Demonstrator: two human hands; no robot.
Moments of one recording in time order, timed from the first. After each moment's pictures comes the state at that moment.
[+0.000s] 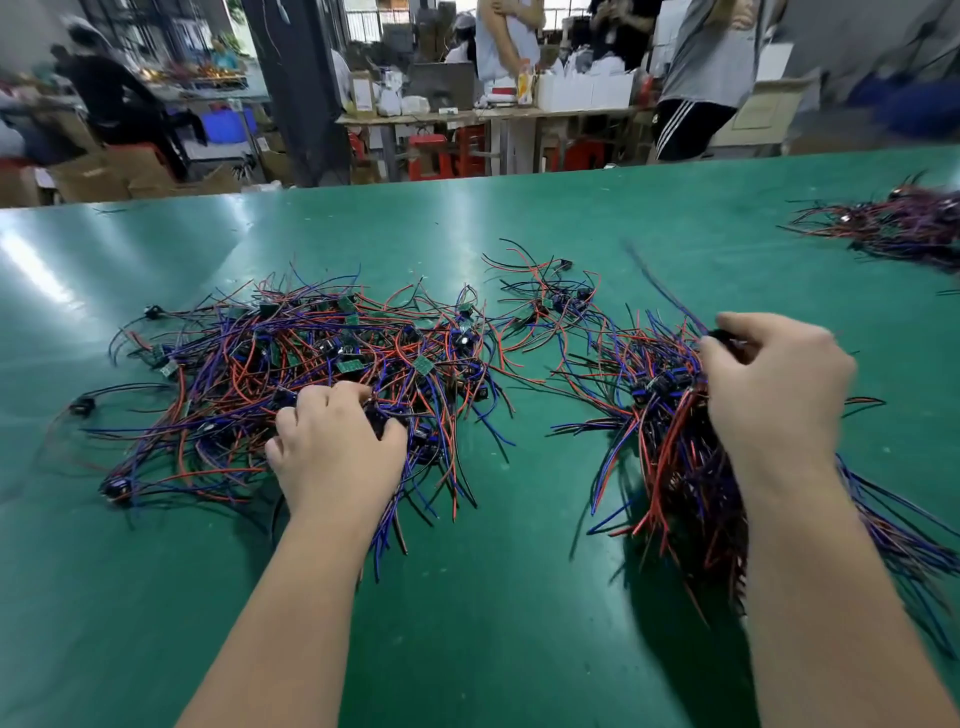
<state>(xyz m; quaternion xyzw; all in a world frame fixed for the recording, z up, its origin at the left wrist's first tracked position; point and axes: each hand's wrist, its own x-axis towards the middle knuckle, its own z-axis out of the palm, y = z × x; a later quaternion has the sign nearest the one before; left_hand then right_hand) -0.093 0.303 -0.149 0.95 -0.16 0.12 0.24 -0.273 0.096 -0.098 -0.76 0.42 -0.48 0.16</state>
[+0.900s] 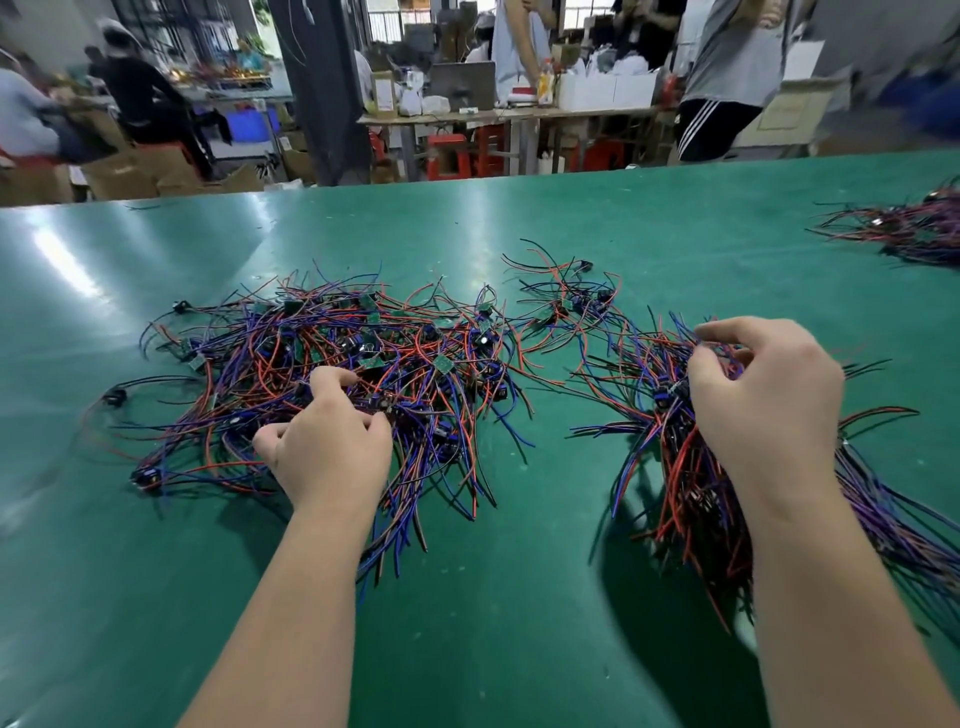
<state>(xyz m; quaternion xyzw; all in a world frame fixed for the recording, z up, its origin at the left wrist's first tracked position) -0.073 0.313 -0.156 0.92 -0.14 0.17 0.32 -0.263 0.115 -0.100 -0.79 0.39 -0.45 0.16</state>
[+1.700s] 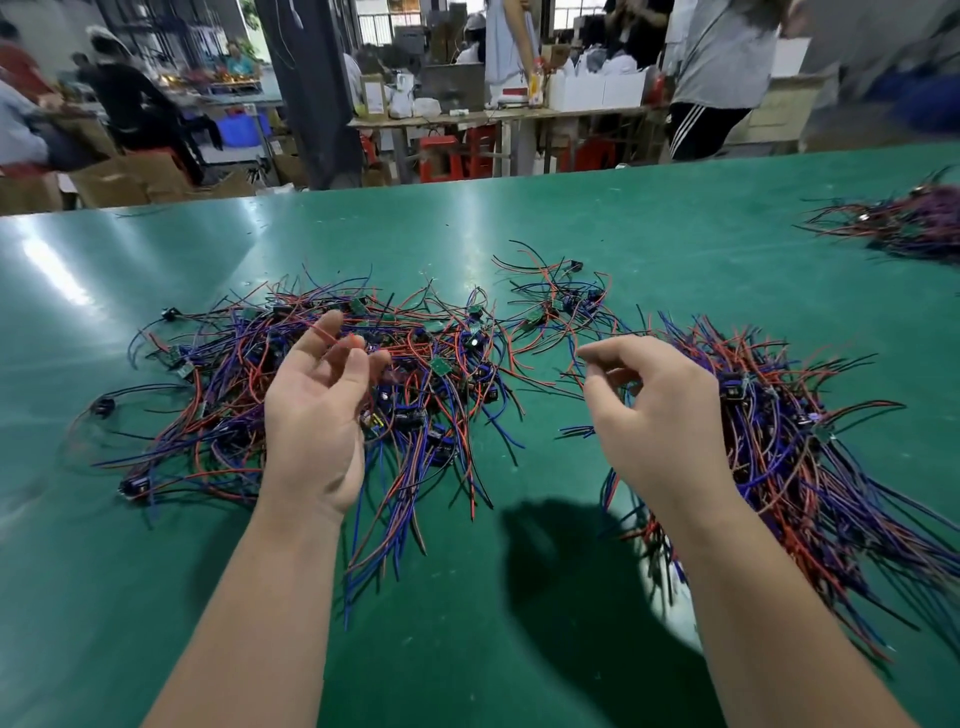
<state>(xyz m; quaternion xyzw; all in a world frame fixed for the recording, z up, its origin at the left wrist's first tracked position) -0.090 0.308 -0.113 0.48 -0.15 -0.10 0.86 -0.241 0.155 -0.108 -0.82 0.25 -0.44 0.28</state>
